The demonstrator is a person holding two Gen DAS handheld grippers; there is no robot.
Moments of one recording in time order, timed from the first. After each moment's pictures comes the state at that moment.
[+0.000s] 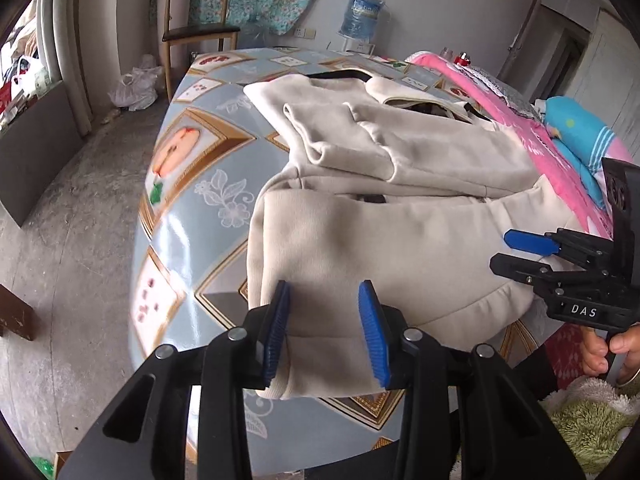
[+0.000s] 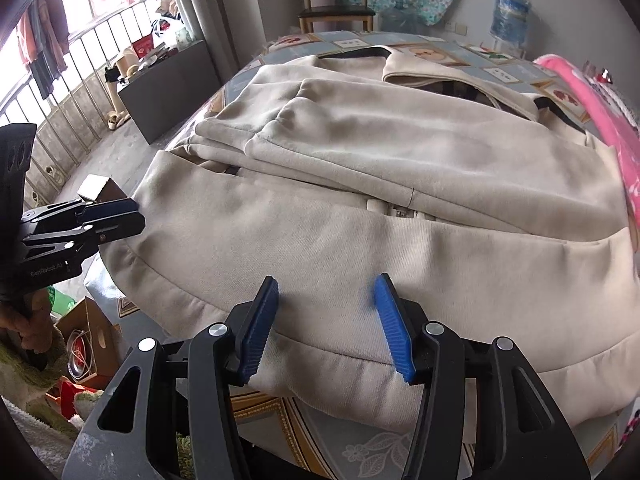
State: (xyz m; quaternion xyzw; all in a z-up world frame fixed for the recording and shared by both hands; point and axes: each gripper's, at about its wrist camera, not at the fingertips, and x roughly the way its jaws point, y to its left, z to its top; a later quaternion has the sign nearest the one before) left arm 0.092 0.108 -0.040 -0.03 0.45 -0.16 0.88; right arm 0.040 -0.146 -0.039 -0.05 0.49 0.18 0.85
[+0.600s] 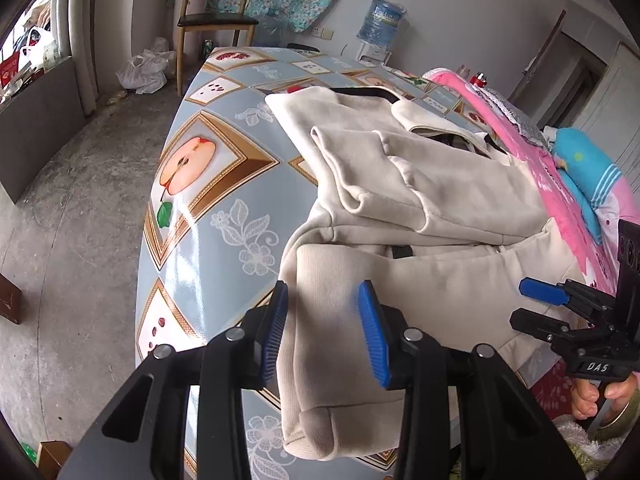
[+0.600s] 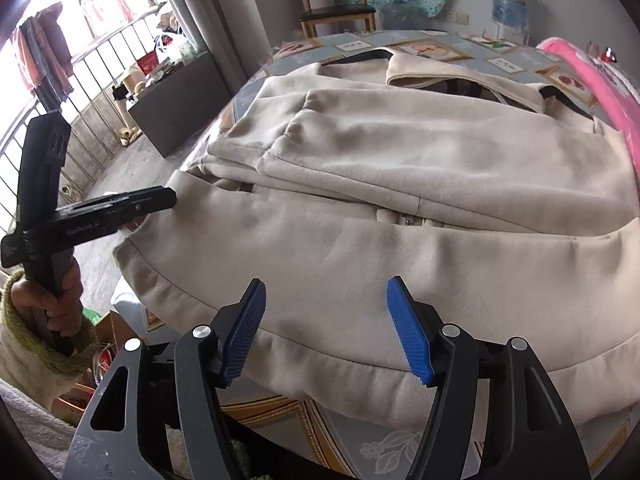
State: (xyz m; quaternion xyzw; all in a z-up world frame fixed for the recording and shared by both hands) left arm 0.127 0.129 -0.034 -0.08 0.45 -0.15 0.87; right arm 0.046 -0.152 -0.025 0.00 0.50 0.21 0.84
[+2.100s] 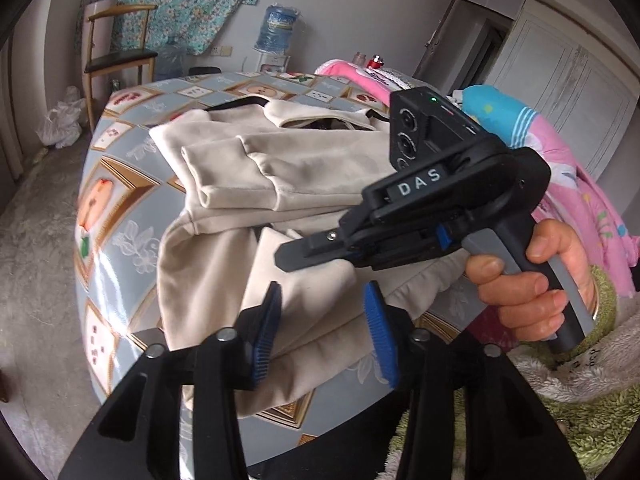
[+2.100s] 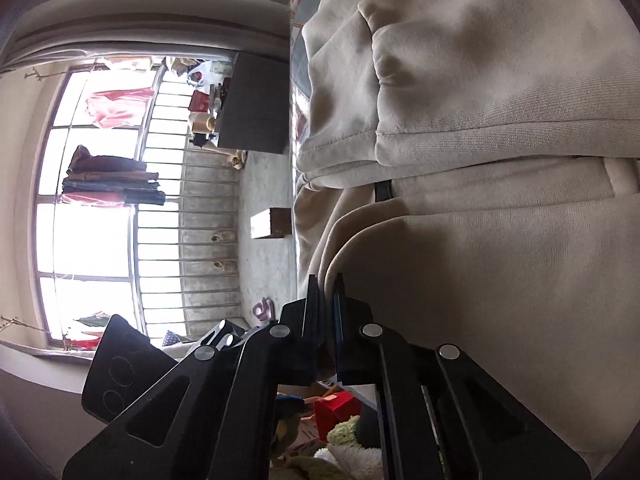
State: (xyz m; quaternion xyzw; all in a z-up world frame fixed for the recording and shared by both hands) left arm 0.074 0.084 -0.006 -0.03 0.41 -0.30 0.86; right arm 0.120 -0.099 -0.063 0.33 0.63 0.33 0.62
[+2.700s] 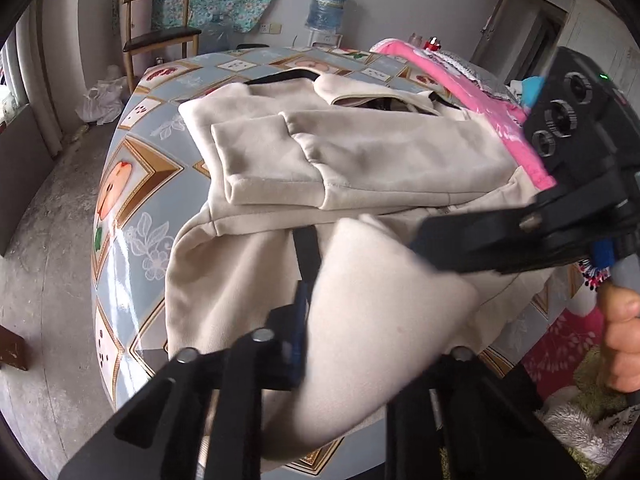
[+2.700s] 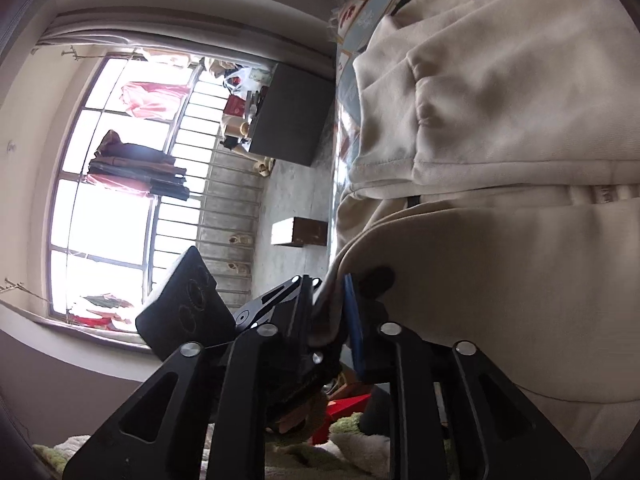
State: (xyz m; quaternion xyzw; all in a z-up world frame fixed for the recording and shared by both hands) left arm 0.115 0.059 -0.034 -0.01 0.46 -0.20 0.86; right arm 0.105 -0.143 -0.022 0.32 0.58 0.36 0.66
